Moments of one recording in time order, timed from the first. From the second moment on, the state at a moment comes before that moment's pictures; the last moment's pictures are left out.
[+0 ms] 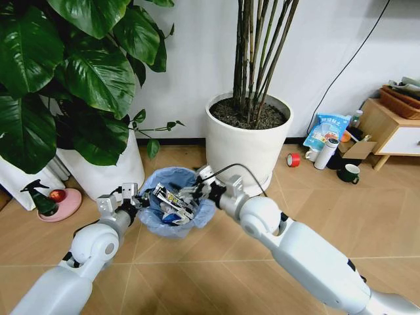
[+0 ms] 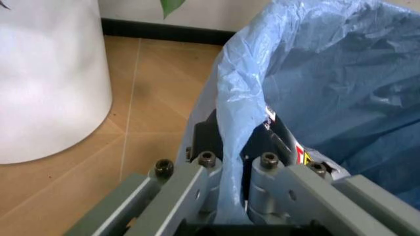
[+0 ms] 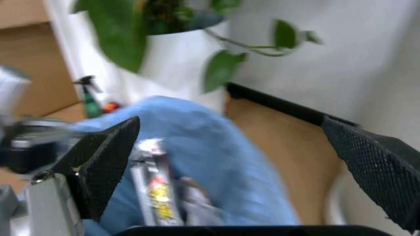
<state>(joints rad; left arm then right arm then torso) 1.14 -0.91 -0.32 -1.92 -0.87 0.40 -0.24 -0.72 1.06 -0.16 1.89 0.65 -0.38 0.05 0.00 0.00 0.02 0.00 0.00</state>
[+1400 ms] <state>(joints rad) 1.23 -0.89 -0.34 -2.00 -0.84 0.39 -0.23 -1.24 1.17 0.63 1.19 0.43 -0.14 -0.12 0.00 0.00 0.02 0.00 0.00</state>
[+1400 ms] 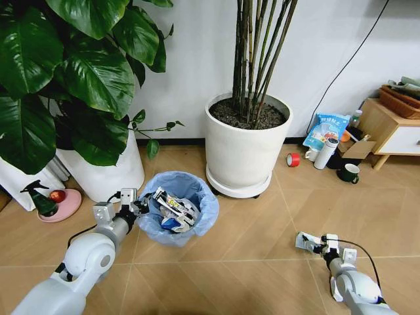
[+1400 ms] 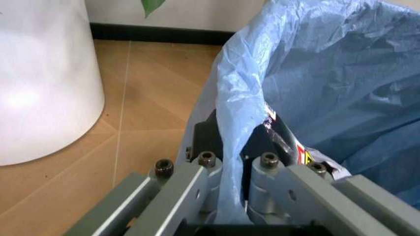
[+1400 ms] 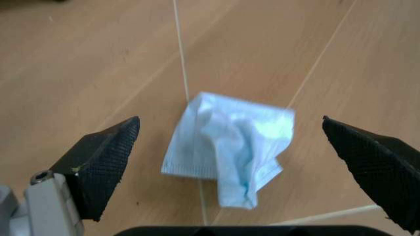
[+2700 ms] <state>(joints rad) 1.22 -0.88 -0.33 -2.01 -0.84 0.38 -0.26 -1.21 1.18 0.63 1.33 0.47 -0.13 -0.13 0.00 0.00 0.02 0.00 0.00</state>
